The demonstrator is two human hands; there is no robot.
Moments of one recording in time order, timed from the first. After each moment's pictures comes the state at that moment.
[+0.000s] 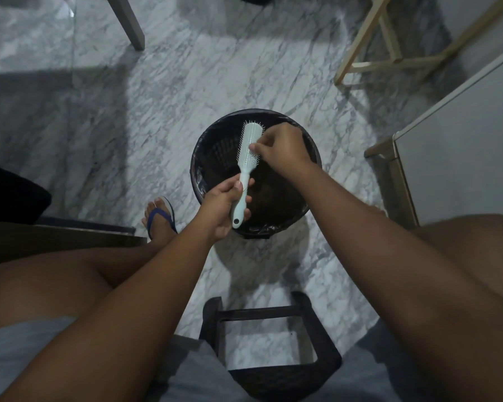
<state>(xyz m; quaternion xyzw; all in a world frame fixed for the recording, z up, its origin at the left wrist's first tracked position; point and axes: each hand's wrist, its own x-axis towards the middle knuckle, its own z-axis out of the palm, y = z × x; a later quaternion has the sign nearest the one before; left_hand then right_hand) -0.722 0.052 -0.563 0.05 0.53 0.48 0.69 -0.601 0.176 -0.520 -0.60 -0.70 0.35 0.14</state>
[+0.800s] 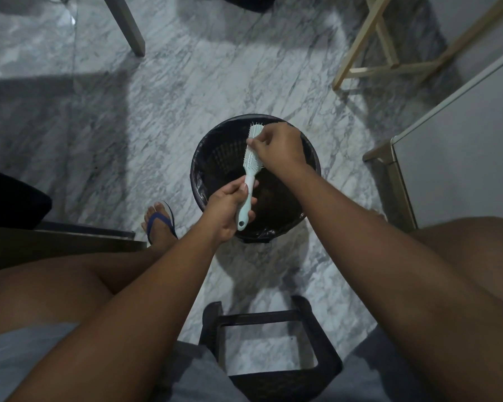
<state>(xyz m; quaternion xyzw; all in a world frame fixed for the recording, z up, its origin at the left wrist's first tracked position) -0.712 0.059 -0.557 0.05 0.54 0.48 0.68 -0.611 0.184 -0.530 -0.63 -0.68 0.31 0.18</state>
